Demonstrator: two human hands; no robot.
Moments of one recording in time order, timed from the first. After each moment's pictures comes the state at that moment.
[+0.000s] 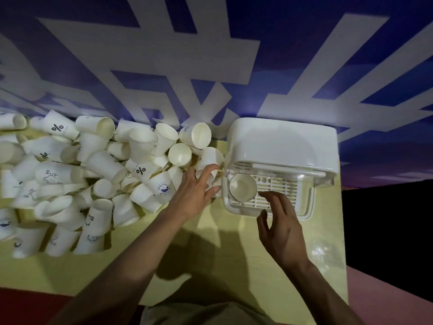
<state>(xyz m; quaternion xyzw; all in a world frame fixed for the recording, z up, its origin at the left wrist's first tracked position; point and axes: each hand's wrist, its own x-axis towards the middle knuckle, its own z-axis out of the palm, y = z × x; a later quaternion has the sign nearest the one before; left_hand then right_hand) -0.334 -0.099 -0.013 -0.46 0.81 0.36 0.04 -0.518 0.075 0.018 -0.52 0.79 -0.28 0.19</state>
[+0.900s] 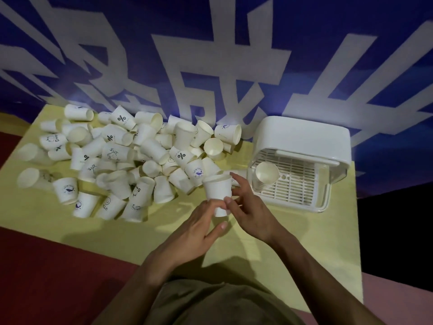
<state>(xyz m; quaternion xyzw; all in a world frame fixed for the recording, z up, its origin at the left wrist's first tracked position) -0.215 0.037 0.088 -0.38 0.80 0.46 -0.09 -0.415 0.059 0.069 -0.54 0.59 -0.34 0.49</state>
